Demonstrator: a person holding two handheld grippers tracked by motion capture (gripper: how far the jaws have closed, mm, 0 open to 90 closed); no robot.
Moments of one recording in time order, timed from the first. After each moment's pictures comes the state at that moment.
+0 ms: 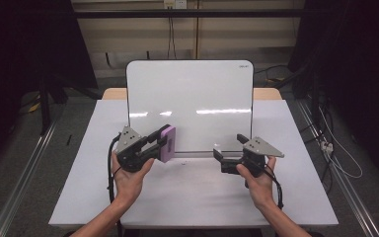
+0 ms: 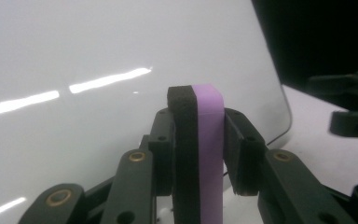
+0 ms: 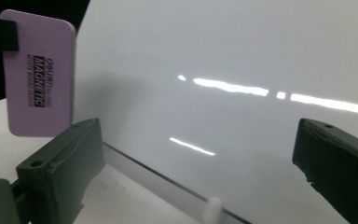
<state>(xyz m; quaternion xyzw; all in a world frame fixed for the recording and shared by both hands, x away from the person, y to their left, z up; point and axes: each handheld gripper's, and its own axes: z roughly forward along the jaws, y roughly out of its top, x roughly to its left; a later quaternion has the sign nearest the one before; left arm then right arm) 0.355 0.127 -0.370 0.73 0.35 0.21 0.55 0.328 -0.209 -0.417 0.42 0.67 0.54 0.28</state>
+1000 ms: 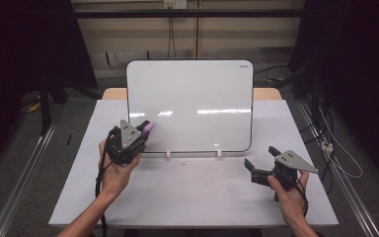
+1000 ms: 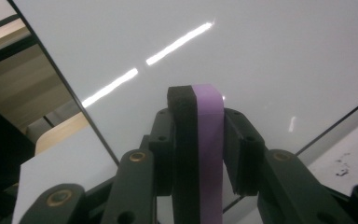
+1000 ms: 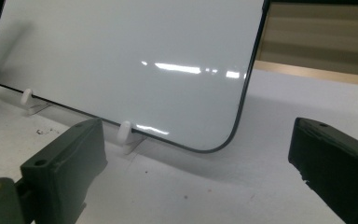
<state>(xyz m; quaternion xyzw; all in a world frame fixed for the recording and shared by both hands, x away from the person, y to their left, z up) 0.374 0.144 -0.365 0.79 0.33 0.34 0.38 0.290 -0.280 -0.434 0.48 0.66 0.49 0.31</state>
